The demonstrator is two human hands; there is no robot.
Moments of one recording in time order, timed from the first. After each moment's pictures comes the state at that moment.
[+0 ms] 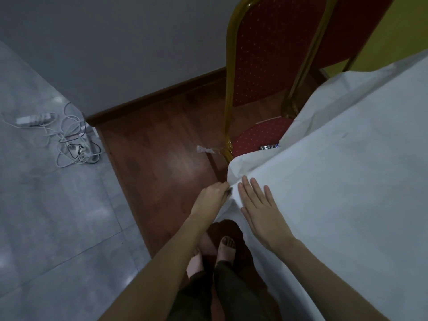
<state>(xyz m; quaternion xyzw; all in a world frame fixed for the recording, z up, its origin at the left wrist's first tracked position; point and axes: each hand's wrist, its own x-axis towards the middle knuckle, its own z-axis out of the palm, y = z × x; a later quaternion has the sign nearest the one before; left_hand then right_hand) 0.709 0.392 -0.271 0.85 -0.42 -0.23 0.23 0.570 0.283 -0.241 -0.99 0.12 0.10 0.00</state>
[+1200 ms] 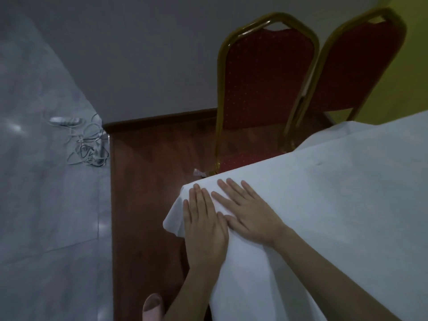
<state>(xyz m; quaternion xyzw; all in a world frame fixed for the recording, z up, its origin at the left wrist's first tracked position) 0.552 0.304 -0.263 0.97 -0.17 0.01 0.19 0.547 0.155 -0.246 -0.99 -0.13 0.06 0.06</state>
